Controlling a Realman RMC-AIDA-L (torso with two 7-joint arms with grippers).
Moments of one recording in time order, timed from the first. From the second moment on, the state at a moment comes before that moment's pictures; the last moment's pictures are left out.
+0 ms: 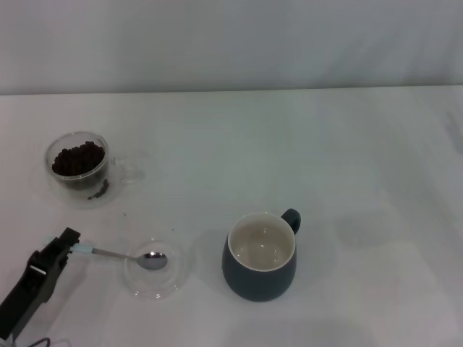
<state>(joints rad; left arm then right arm) -0.33 -2.09 0.74 -0.18 1.09 1.36 -1.46 0.30 1.95 -1.26 -0.36 -0.21 -1.19 0.11</state>
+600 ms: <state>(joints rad) -0.17 -2.07 0.74 0.20 1.09 1.54 -1.60 0.30 1.99 -1.27 -0.36 -0.22 -1.22 0.09</state>
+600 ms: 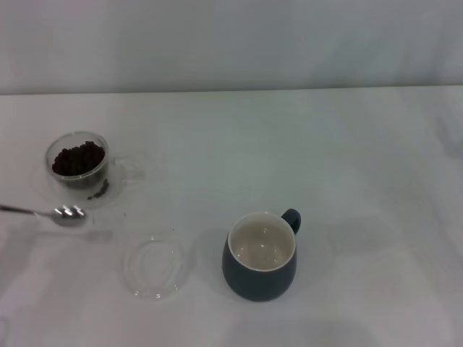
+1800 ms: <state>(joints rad) -0.45 -1.78 0.75 0.52 1.54 1.22 -2.04 0.27 2.01 -1.76 -0.35 -0.24 -1.63 0.32</state>
